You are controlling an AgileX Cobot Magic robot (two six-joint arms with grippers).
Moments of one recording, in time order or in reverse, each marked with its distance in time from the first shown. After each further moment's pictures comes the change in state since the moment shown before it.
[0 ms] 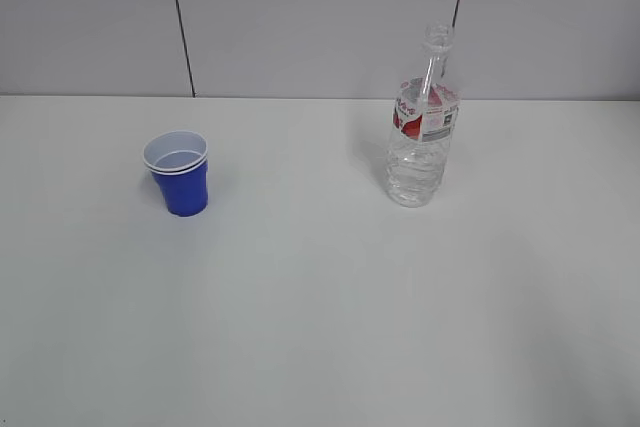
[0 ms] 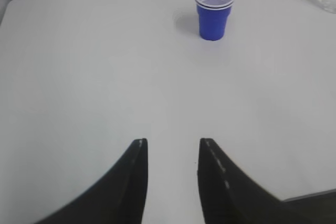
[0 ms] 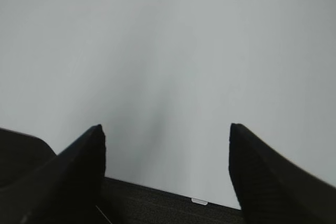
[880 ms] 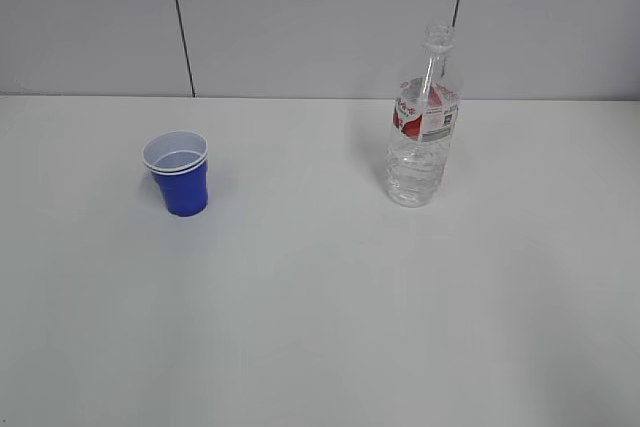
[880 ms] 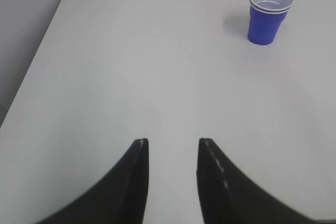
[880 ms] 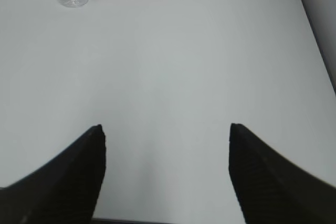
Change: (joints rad) left arm 0.208 0.000 0.000 0.000 0.000 0.000; right arm -0.146 -0.216 0.000 -0.009 0.005 0.000
